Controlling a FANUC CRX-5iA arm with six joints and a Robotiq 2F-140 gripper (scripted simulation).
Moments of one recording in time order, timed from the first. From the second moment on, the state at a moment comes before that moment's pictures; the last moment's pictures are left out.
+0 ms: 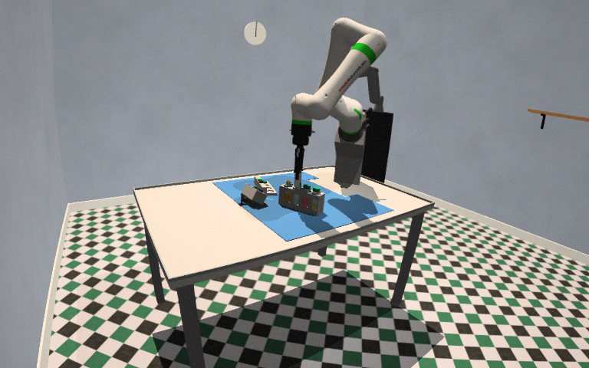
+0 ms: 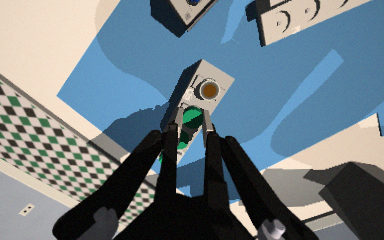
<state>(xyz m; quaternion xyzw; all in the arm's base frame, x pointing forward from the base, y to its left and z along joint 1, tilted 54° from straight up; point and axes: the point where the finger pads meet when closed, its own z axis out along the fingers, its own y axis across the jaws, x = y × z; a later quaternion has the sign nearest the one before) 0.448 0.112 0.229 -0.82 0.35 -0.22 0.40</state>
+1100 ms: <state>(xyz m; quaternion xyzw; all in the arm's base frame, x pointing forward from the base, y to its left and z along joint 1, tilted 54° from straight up) 0.449 0.113 0.229 -0.58 0.68 -0.01 0.46</state>
